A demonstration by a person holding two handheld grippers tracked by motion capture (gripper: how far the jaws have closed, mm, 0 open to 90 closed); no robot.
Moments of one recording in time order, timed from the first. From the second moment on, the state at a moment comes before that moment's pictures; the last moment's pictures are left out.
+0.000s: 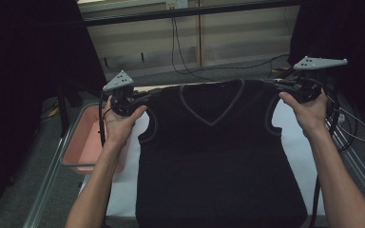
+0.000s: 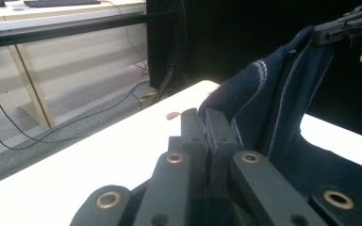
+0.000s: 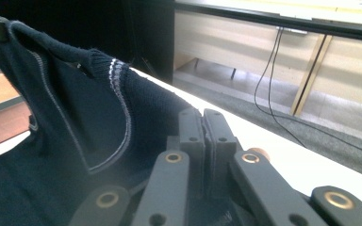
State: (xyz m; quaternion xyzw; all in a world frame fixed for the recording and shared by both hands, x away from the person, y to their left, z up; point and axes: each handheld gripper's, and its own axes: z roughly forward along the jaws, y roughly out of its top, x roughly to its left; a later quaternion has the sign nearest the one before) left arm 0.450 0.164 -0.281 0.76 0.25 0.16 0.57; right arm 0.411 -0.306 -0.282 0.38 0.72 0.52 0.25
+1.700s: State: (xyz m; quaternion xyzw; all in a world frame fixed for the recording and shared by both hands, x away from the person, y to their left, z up) left arm 0.346 0.184 -0.345 0.81 0.22 0.14 0.52; right arm 0.282 -0.288 -0.335 0.39 0.76 0.48 0.21
